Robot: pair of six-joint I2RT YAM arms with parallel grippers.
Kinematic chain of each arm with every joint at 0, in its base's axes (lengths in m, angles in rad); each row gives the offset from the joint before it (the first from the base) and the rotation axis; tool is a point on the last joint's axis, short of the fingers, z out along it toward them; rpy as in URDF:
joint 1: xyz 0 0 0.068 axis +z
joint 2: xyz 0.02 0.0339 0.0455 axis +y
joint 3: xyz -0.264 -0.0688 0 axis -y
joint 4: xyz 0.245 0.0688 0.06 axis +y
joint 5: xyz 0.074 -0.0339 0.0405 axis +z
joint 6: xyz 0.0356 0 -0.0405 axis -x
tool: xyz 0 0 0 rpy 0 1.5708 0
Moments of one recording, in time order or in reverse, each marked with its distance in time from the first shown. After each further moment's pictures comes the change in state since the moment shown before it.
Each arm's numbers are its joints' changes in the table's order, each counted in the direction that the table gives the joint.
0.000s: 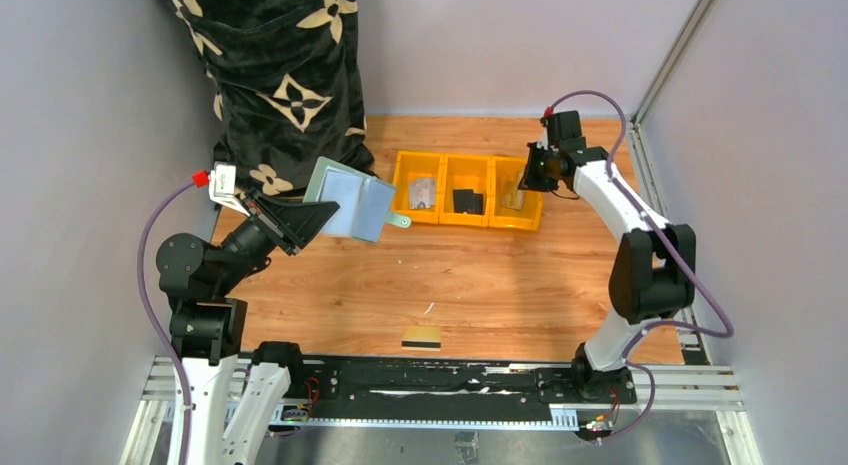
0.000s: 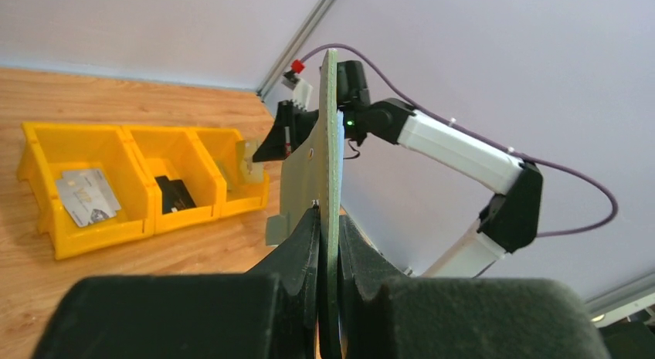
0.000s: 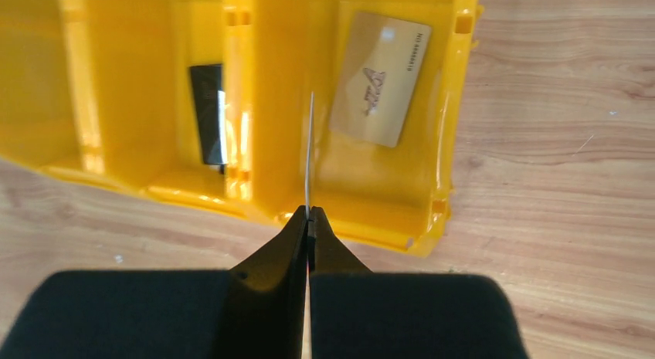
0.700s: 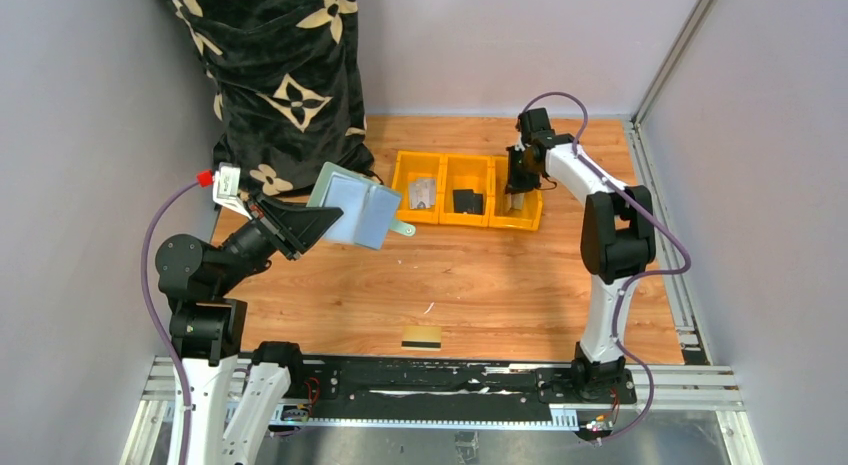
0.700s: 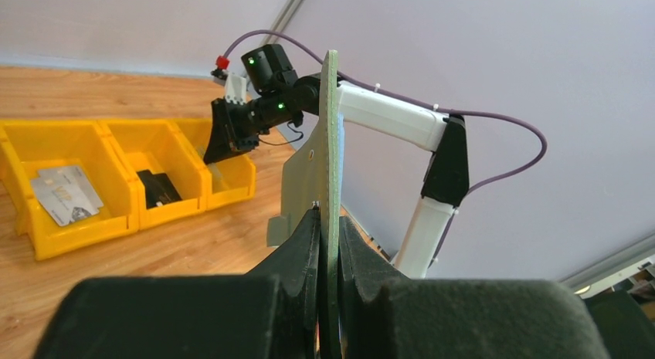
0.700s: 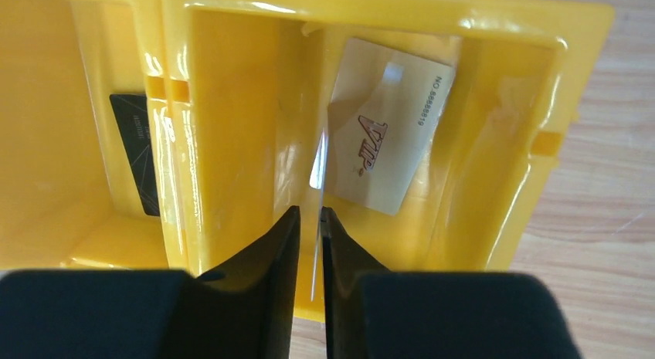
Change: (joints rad) left arm 0.000 -0.002 0.002 -0.005 -0.068 0.004; right arm 0.045 0.365 0.258 0.102 -0.056 0.065
